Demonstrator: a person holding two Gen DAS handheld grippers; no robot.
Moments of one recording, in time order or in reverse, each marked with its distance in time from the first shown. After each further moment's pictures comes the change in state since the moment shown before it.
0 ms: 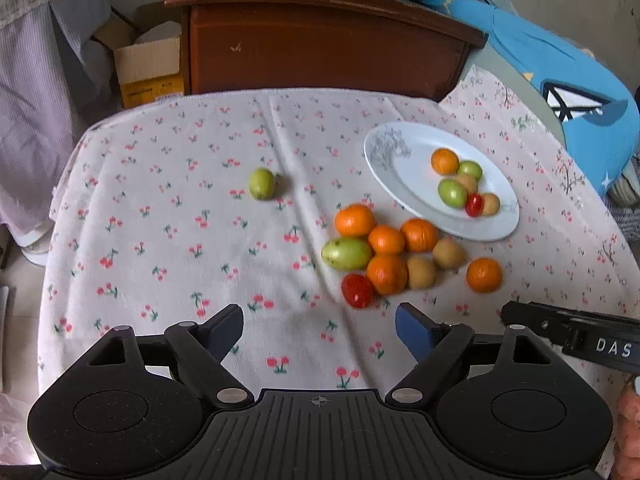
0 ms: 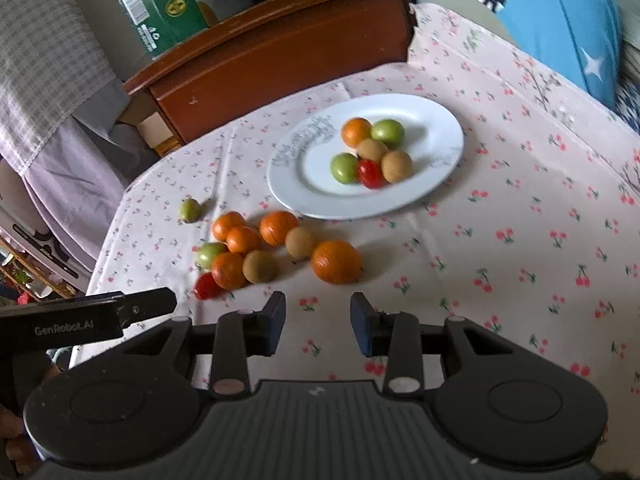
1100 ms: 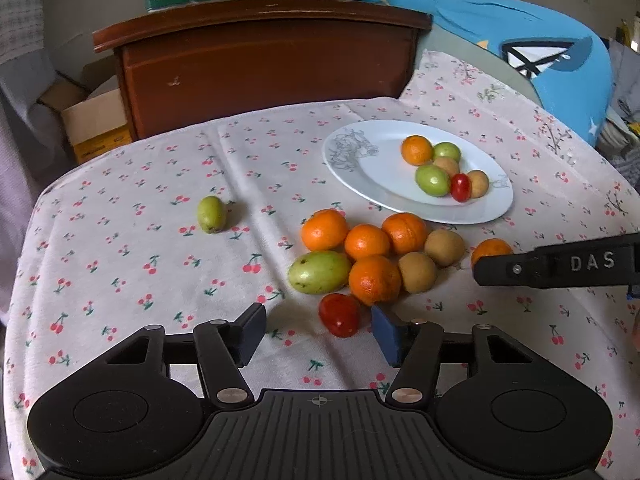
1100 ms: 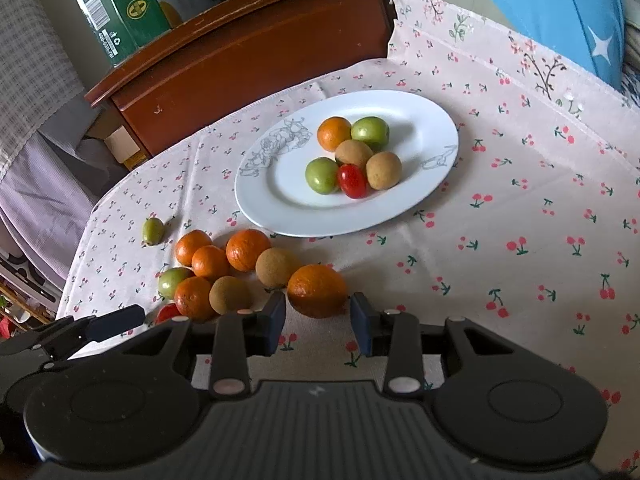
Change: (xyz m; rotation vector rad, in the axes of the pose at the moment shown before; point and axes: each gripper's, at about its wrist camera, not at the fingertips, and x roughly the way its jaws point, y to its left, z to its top) left arm 0.041 -0.021 -0.009 0.219 -0.120 -0.023; right arm 0.039 -0.004 0.010 0.045 -0.032 -0.053
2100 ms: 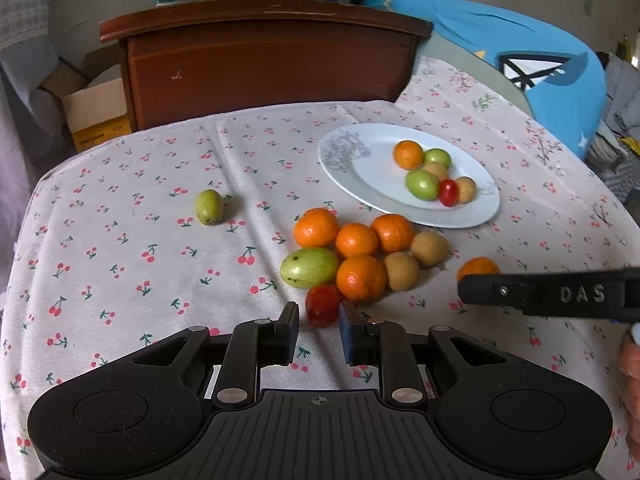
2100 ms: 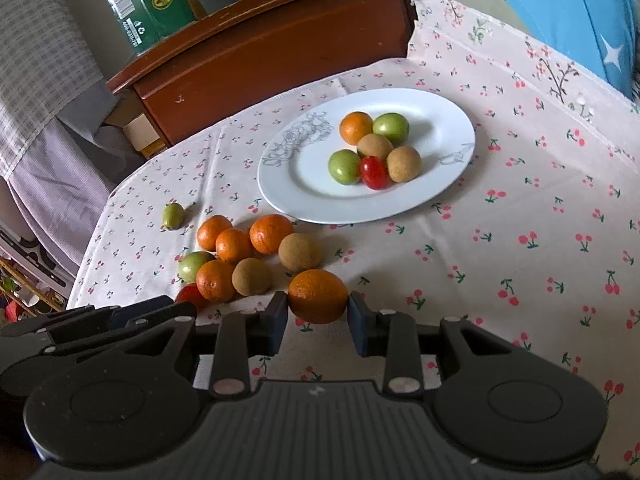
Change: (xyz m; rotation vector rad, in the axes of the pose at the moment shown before) left arm -0.009 0.003 0.000 -0.063 0.008 -0.031; right arm -0.008 0.008 -0.008 -0.035 0.012 0.032
